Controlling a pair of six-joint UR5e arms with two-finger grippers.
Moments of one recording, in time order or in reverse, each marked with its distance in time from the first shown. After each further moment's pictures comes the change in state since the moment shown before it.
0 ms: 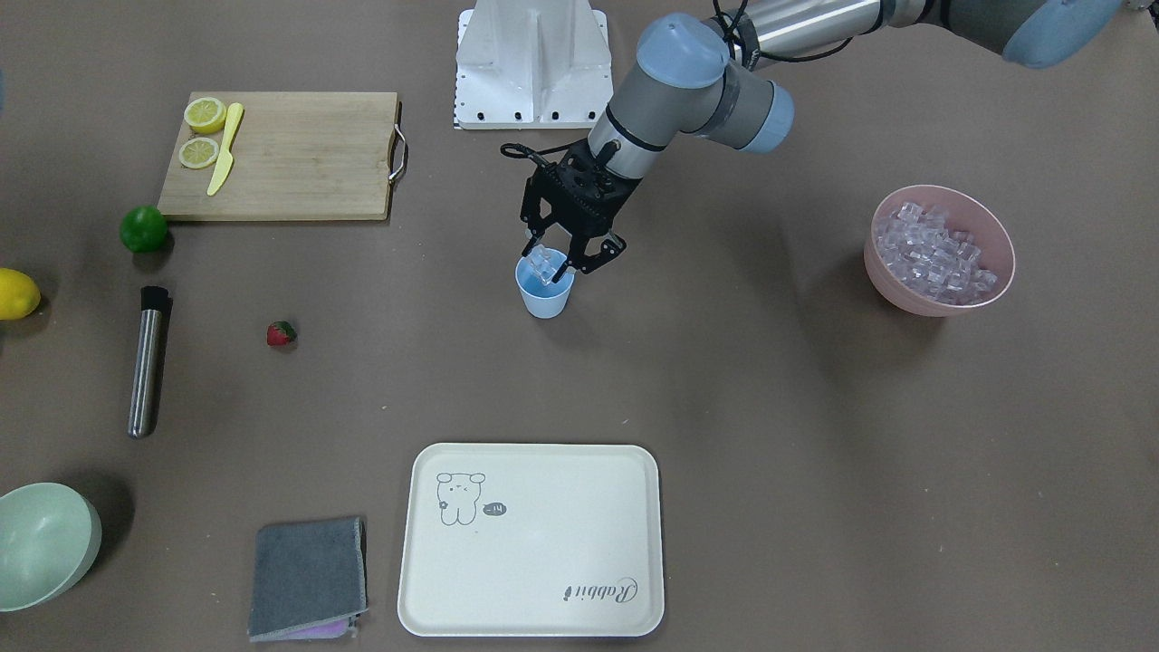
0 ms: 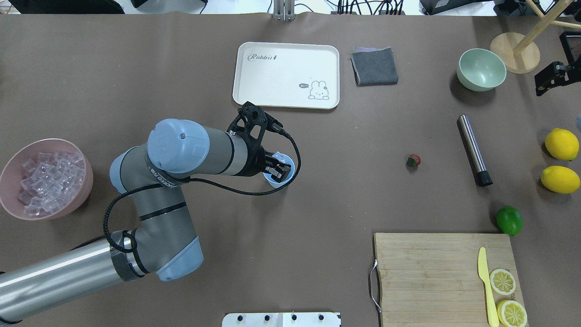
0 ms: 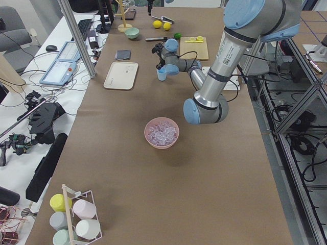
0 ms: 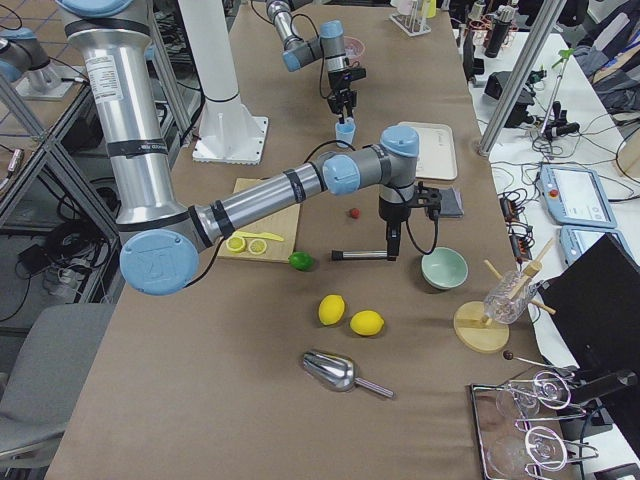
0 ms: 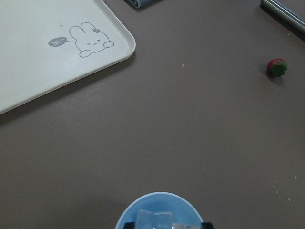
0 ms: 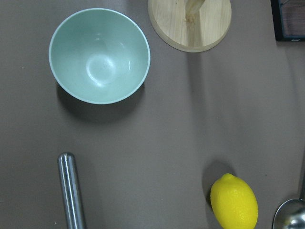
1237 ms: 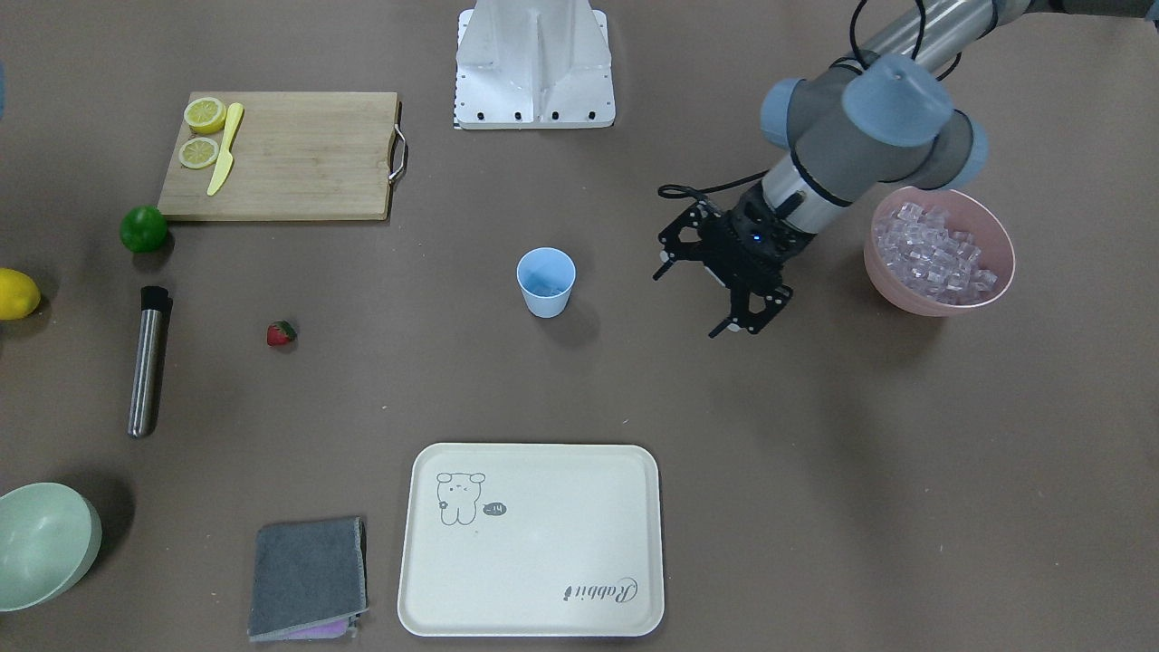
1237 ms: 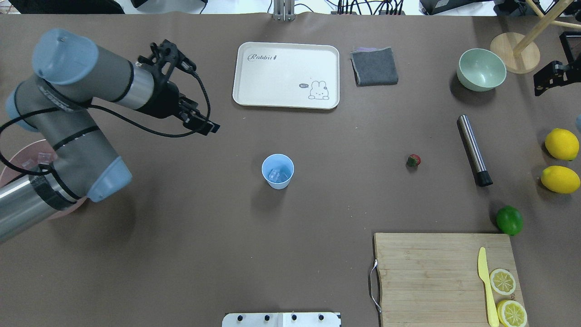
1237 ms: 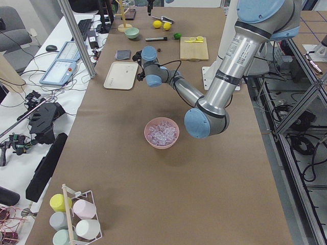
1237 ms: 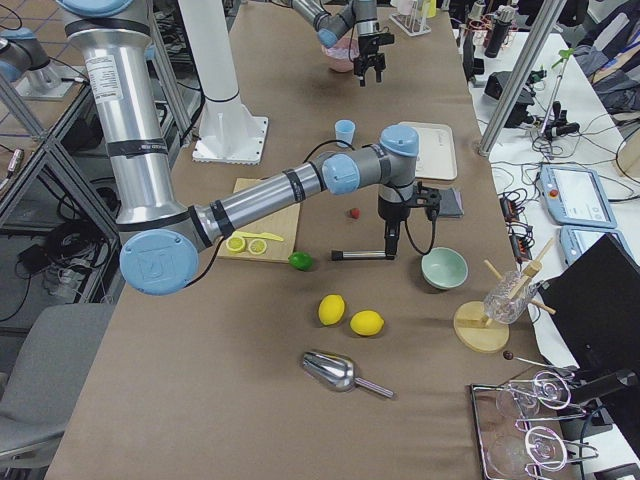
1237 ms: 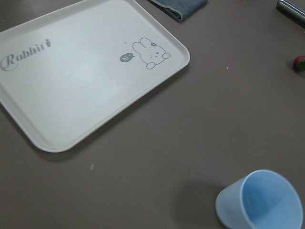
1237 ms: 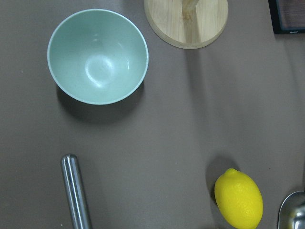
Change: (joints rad) left arm -0.357 0.173 -0.011 -0.047 -0.420 0.273; right arm -0.004 -0.001 0.003 -0.001 0.008 0.047
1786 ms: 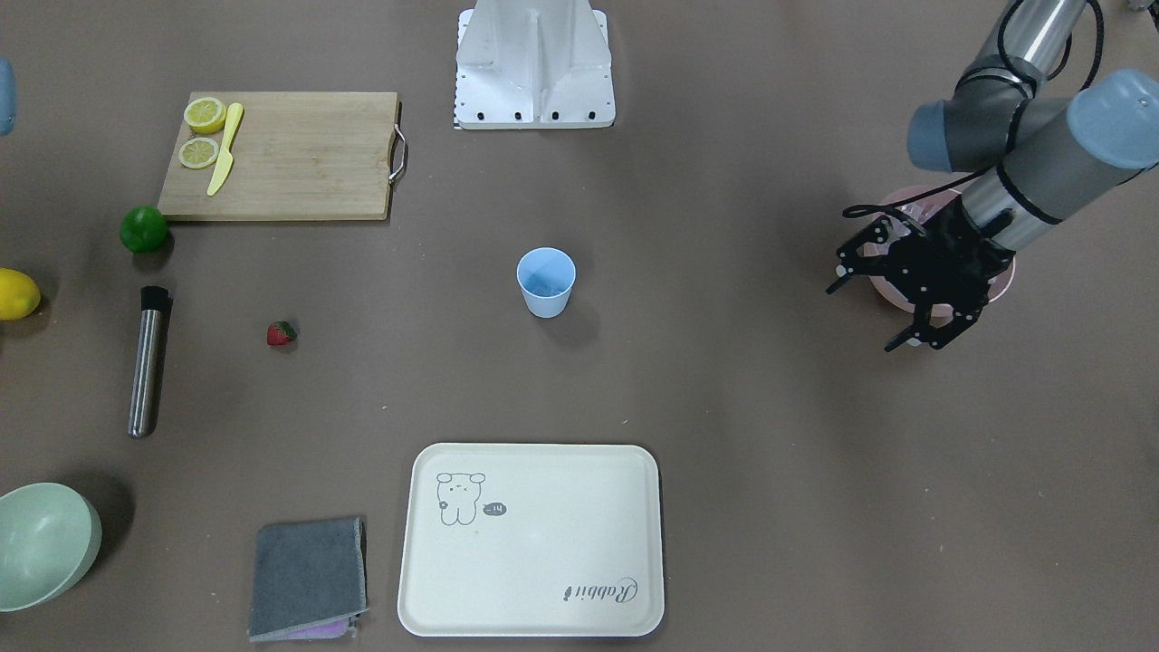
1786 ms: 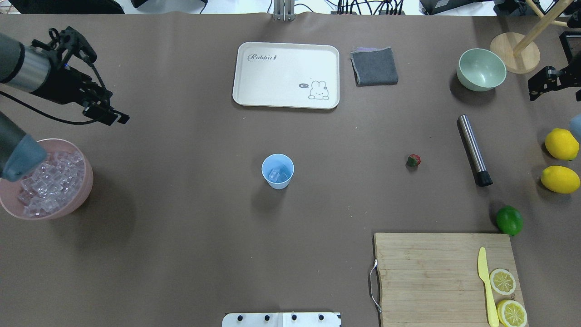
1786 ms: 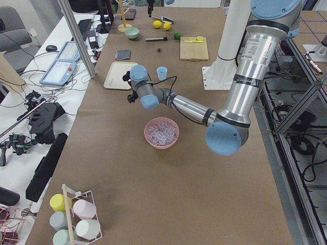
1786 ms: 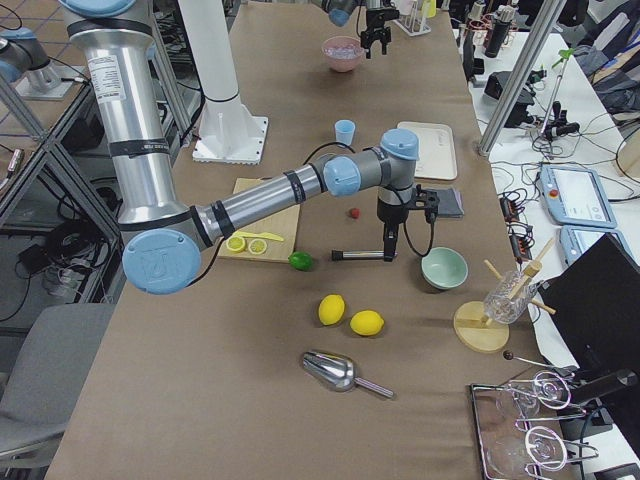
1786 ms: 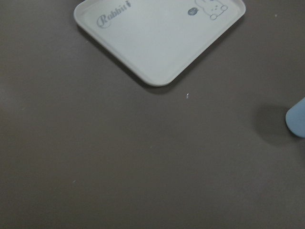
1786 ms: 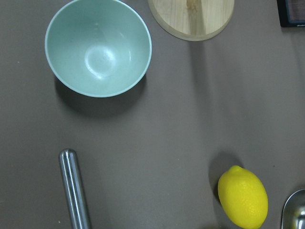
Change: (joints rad) left arm -0.200 0.224 -0.005 0.000 -0.149 0.262; right arm -0.026 0.006 -0.016 0.002 -0.005 -0.003
